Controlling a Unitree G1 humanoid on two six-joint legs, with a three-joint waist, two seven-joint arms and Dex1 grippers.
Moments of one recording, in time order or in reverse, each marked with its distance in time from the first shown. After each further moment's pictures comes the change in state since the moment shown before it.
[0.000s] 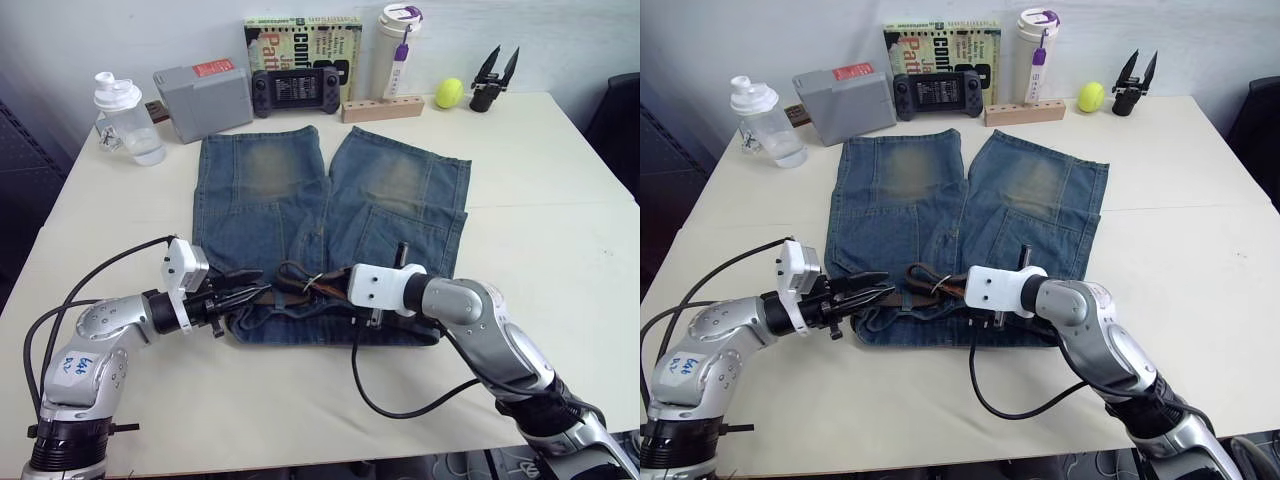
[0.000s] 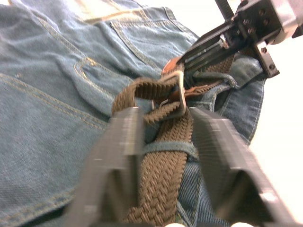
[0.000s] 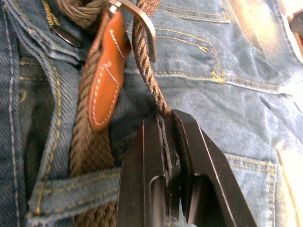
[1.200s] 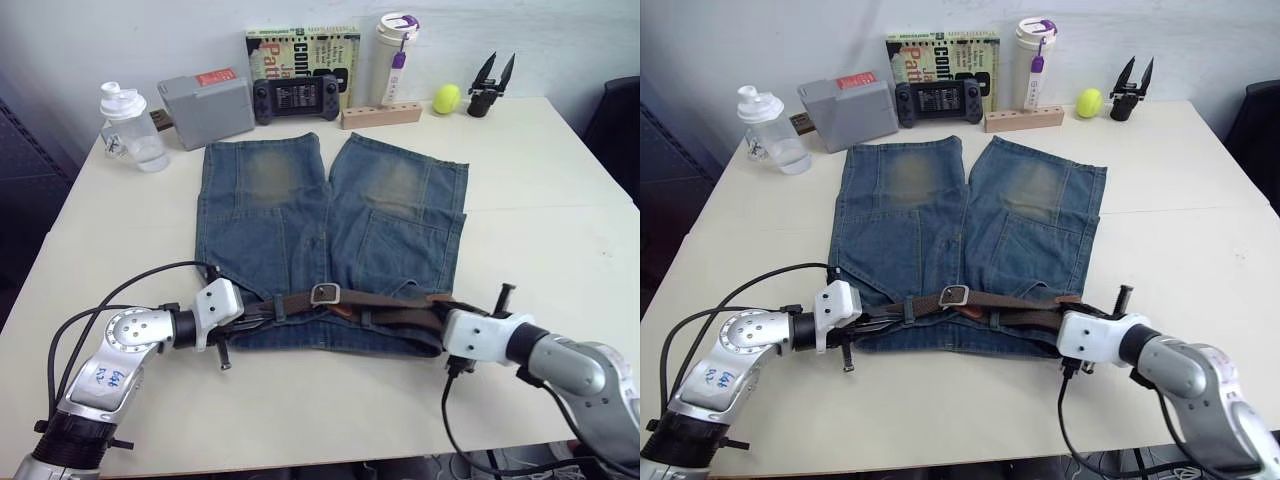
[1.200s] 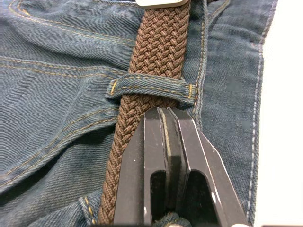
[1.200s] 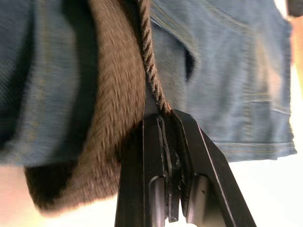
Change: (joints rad) left arm 0.032 0.118 -0.225 0.141 0.274 -0.315 -0.008; right arm 0.552 -0.215 -0.384 -0.137 0.049 -0.260 -0.085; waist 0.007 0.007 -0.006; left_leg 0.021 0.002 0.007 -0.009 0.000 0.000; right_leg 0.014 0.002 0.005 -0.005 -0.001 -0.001
